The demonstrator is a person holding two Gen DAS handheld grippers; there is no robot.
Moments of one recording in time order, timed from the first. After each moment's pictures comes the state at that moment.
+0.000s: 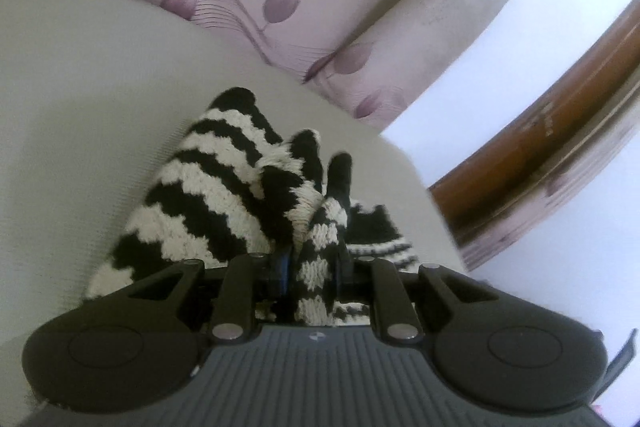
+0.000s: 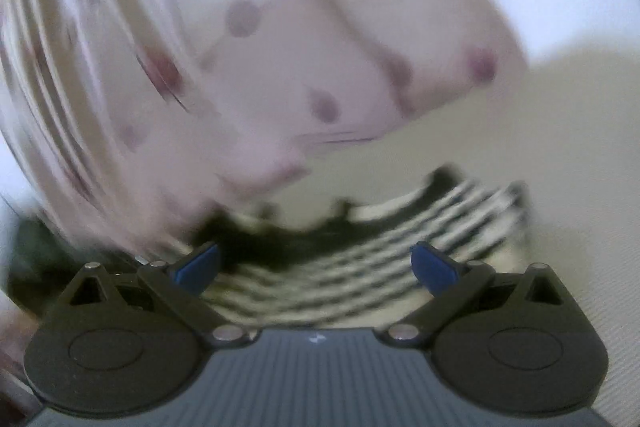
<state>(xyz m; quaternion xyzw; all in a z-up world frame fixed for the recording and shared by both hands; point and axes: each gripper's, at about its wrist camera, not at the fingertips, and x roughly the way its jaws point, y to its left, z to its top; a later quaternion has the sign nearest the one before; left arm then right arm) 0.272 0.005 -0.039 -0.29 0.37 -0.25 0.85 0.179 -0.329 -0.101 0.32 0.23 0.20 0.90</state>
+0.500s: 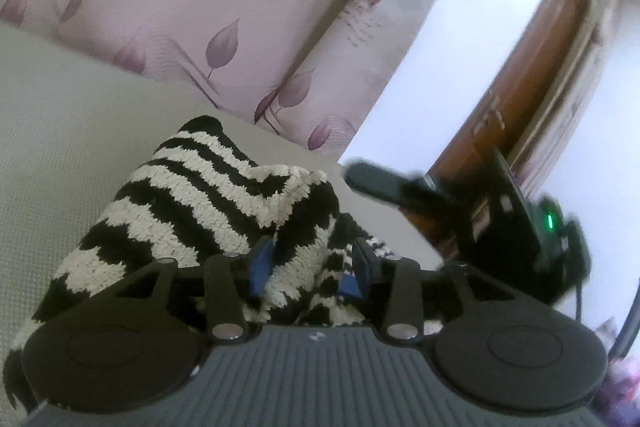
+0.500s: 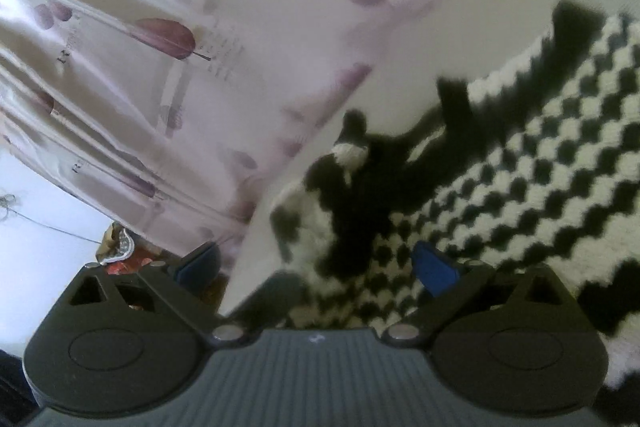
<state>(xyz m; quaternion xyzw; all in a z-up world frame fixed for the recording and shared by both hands) 0.221 -0.010 -0.059 -0.22 0.25 -0.29 0.90 0.247 -0.265 -0.109 0.43 0.37 0.28 0.78</state>
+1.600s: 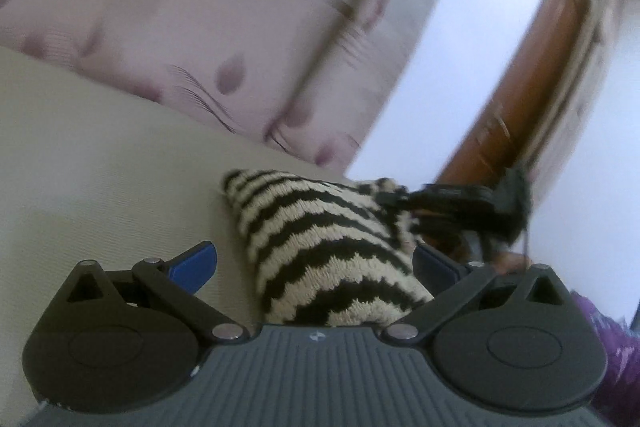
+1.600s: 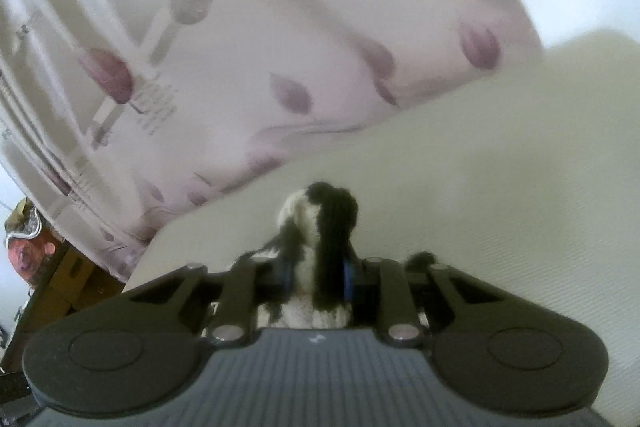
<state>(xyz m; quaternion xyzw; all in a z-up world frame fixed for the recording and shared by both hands) 0.186 -0.002 -0.026 -0.22 0.25 -0.26 0.91 0.304 -0.387 -0.050 0.27 0.36 0.19 0.87</state>
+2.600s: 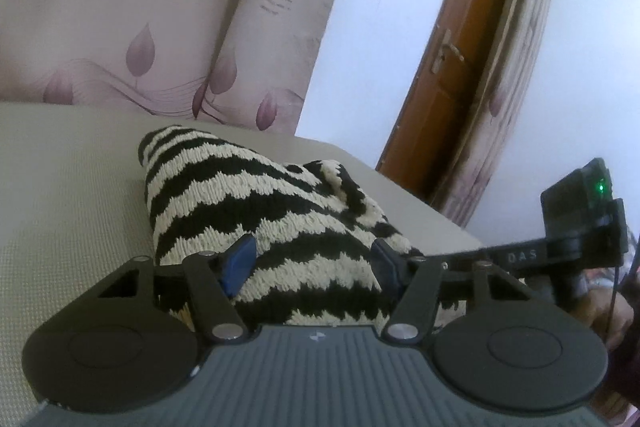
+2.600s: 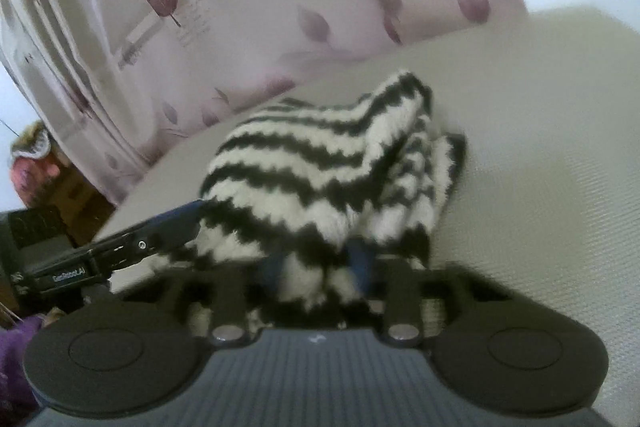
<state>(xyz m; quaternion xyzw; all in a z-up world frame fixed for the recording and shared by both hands) 0.197 -0.081 -0.063 -0.12 0.24 -0.34 0.90 0.172 -0.369 -0.042 0.20 0.37 0.21 0.88</state>
